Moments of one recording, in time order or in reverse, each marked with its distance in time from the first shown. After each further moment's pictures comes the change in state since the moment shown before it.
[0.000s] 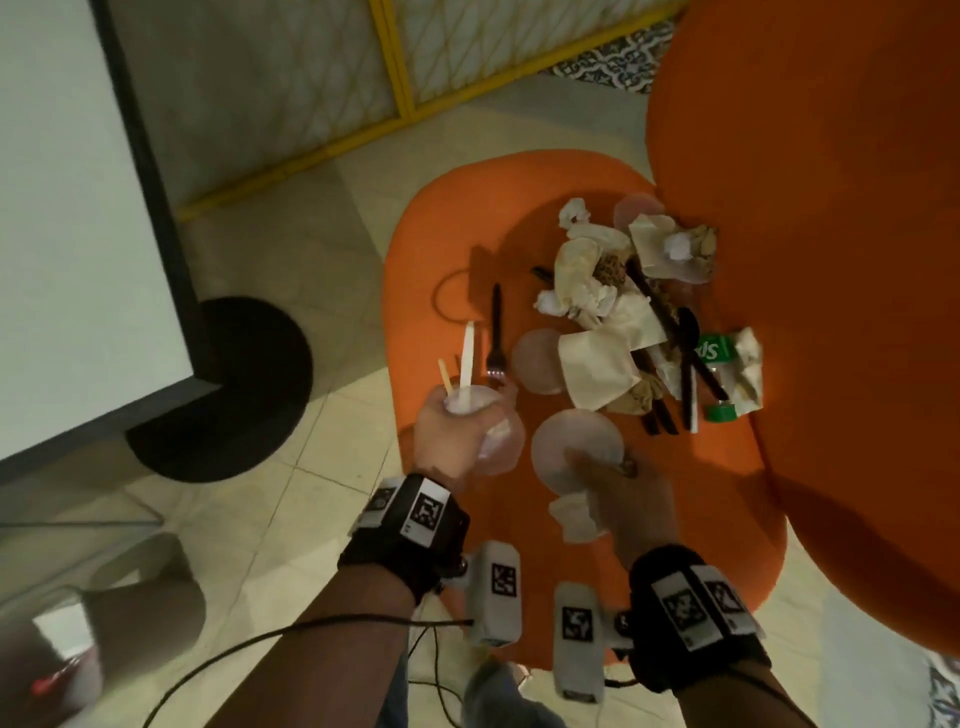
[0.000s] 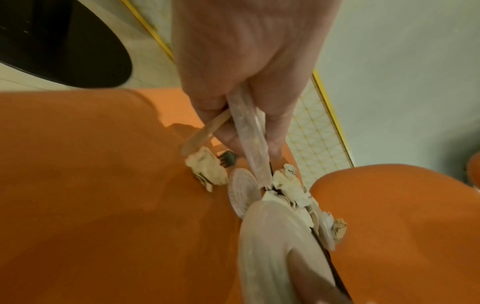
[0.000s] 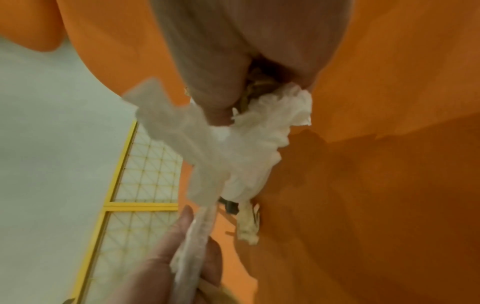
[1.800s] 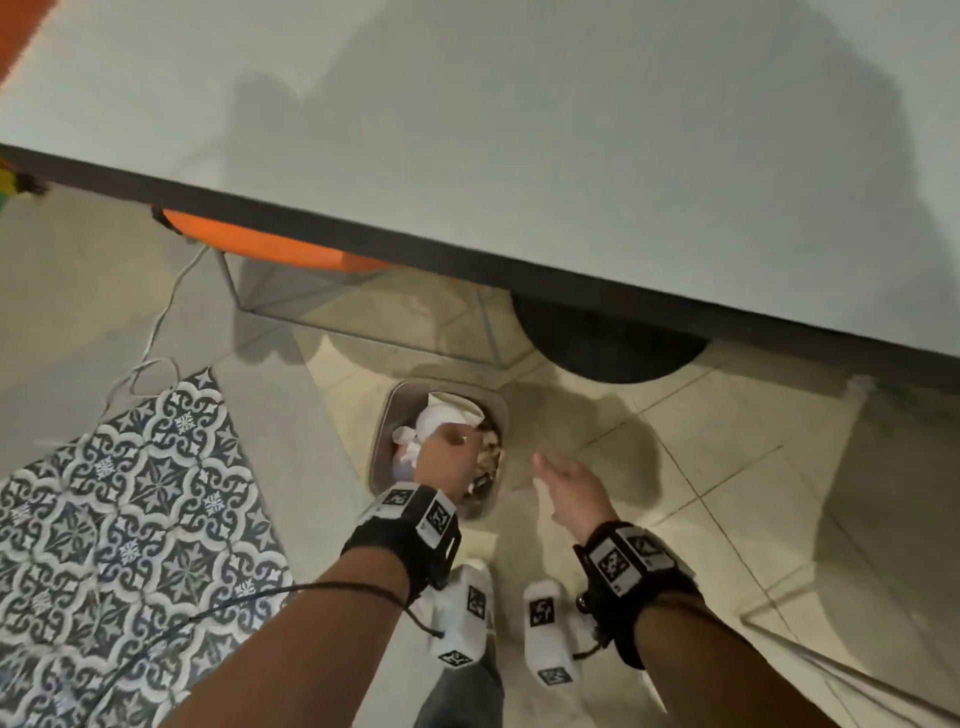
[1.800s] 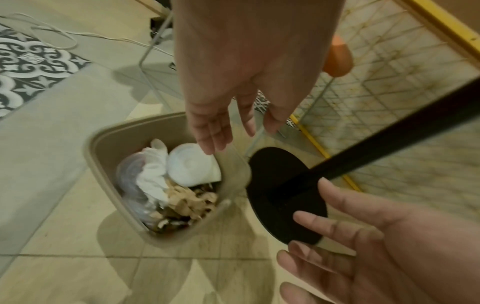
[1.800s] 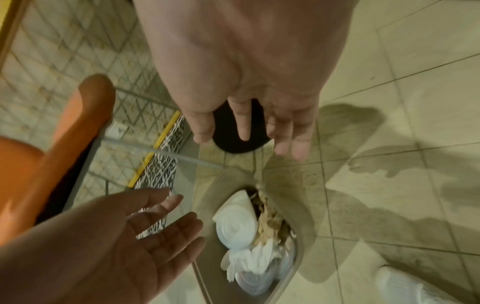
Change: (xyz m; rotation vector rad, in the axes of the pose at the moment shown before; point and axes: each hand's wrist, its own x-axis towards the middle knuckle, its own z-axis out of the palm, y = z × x) left_hand 0.054 -0.393 -0.584 -0.185 0.361 -0.394; right_hand -0.241 0.223 0.606 -0.815 -0.704 -0.030
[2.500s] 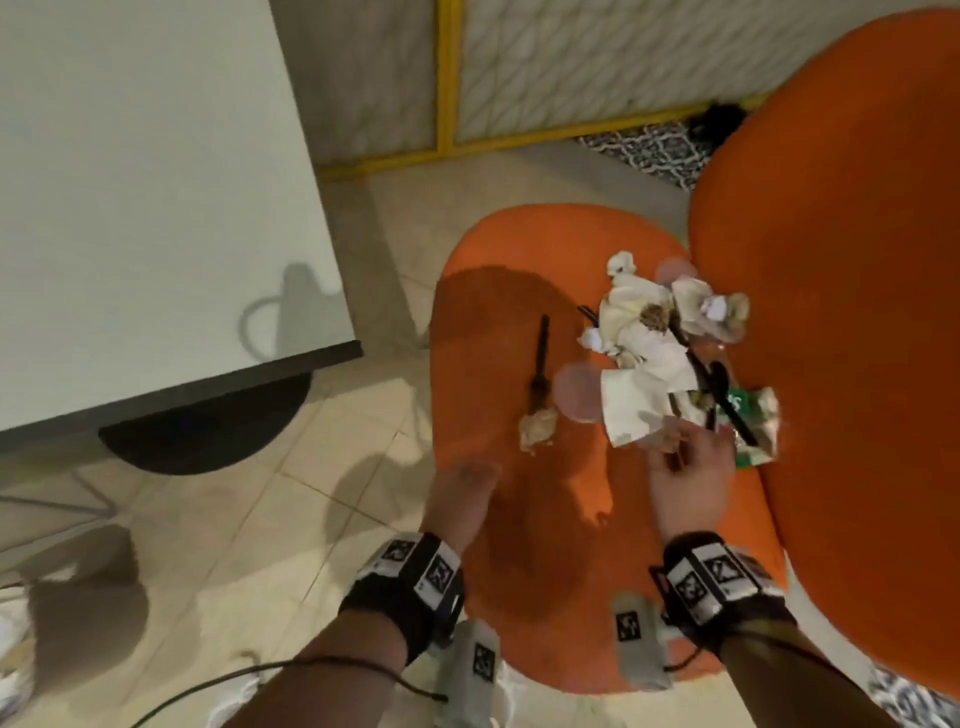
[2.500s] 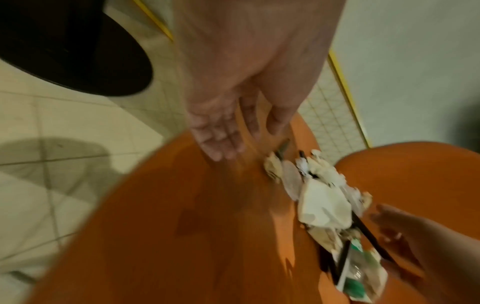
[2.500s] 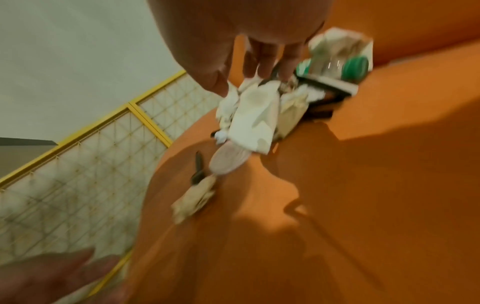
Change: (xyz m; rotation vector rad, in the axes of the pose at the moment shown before) left_hand -0.353 0.146 0.492 0.121 -0.607 0.300; right_hand -0.213 0.284 -0.586 0.035 1.328 -0.154
